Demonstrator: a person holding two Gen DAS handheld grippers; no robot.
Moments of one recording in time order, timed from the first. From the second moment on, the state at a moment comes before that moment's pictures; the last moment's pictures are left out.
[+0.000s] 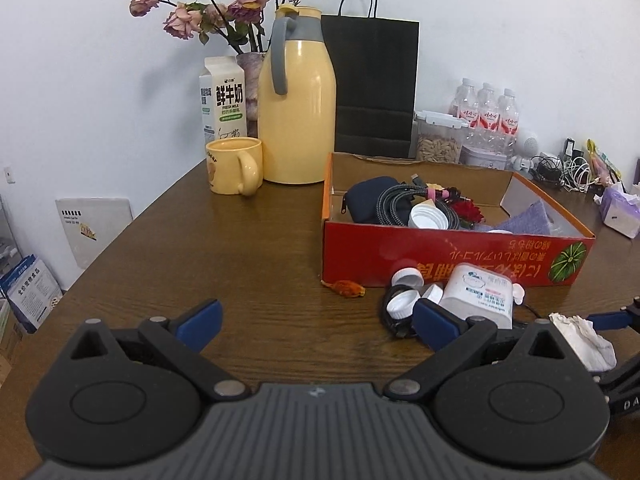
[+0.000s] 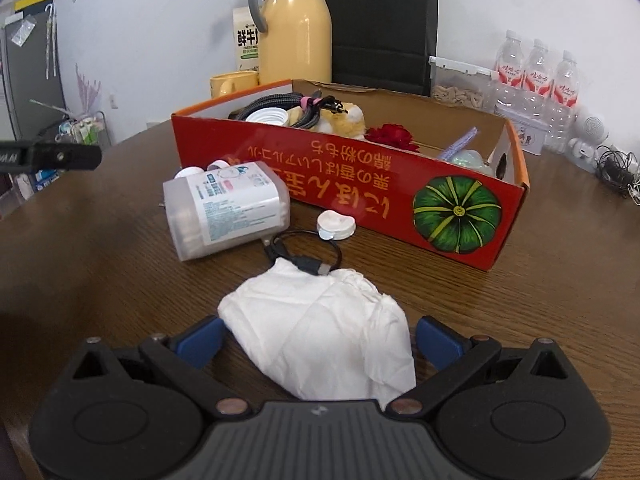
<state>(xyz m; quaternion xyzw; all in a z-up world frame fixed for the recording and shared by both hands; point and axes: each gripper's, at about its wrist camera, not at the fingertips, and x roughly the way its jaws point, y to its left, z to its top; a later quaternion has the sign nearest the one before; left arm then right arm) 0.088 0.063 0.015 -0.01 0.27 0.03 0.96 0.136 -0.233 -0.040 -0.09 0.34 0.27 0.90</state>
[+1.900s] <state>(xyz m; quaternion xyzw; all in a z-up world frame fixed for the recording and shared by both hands) 0.186 -0.045 -0.023 0.07 0.34 -0.16 0.93 0.142 -0.260 -0.028 0.00 0.26 0.21 0.94</state>
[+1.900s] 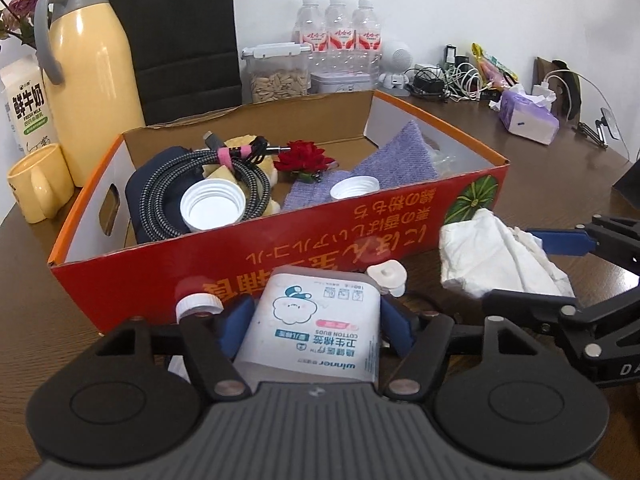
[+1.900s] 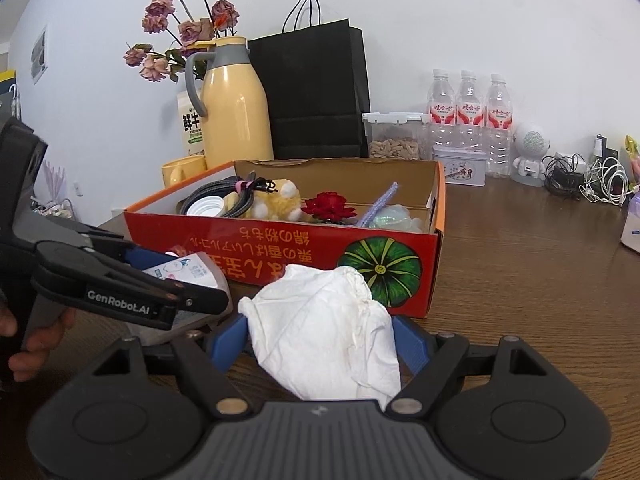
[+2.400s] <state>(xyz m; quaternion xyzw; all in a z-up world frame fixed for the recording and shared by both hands) 0.163 -0.034 0.001 0.04 0.29 -0.14 0.95 0.132 -0.259 -0.021 -0.01 0.23 0.21 0.95</state>
